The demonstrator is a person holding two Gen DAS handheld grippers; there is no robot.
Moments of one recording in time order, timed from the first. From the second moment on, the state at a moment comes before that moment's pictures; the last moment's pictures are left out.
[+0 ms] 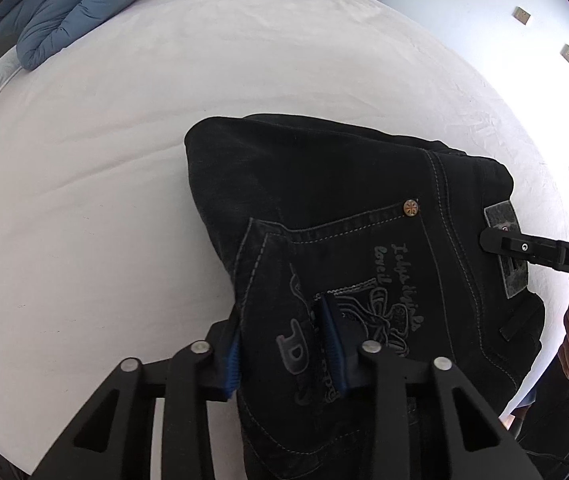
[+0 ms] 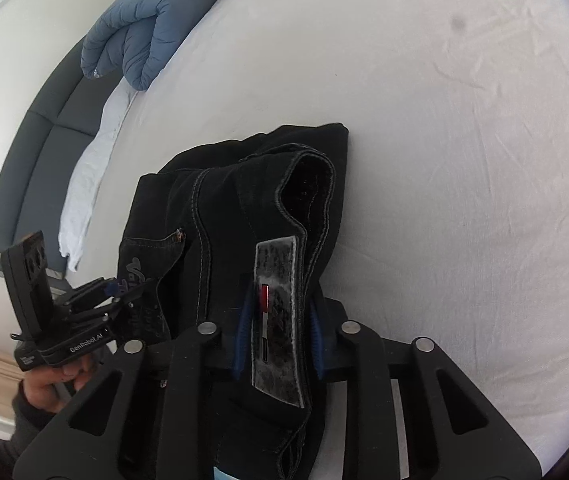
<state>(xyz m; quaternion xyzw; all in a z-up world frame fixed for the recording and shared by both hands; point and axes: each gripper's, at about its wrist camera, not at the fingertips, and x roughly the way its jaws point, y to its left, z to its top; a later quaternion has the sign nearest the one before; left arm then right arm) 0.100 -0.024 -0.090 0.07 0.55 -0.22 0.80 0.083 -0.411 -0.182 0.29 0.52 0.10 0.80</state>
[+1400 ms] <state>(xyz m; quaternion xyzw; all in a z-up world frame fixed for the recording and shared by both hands) 0.232 -0.131 -0.078 0.13 0.50 -0.23 0.83 0.192 -0.540 -0.129 0.27 0.47 0.05 0.84</state>
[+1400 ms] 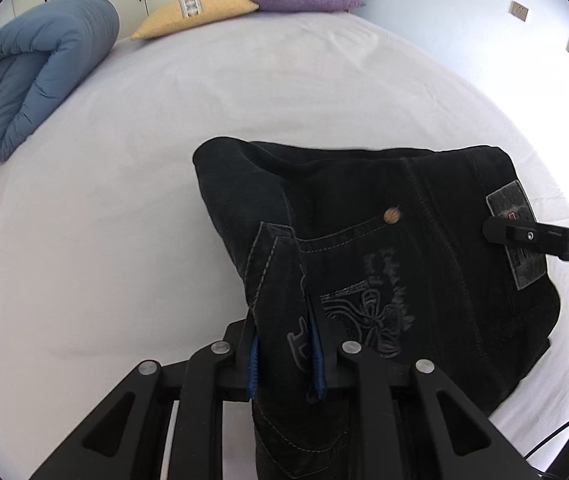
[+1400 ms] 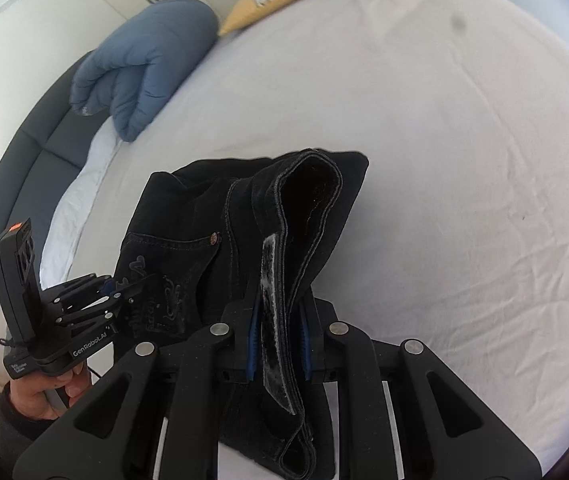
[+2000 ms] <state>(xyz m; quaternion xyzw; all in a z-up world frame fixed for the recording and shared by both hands) 0.071 -0.045 0.056 0.06 0.17 -0.14 0.97 0.041 -0.489 -0.017 0.14 0.26 -0.07 0.95</state>
